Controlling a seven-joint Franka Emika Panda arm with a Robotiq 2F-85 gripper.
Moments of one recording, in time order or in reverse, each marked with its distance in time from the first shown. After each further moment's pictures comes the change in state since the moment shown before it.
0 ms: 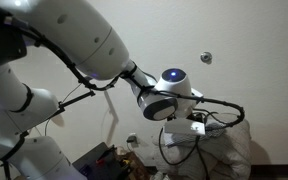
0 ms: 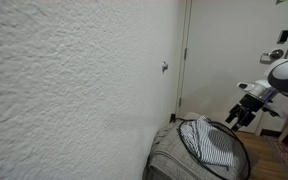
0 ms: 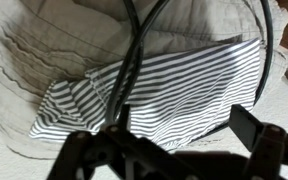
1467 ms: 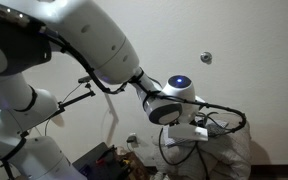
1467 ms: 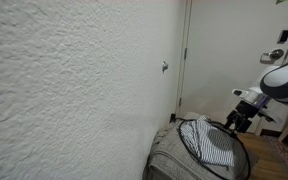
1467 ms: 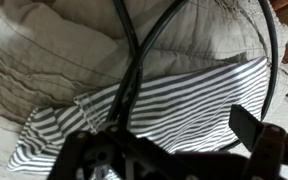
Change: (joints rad) arm 0.112 0.044 -0.091 0.067 0.015 -0.024 -0.019
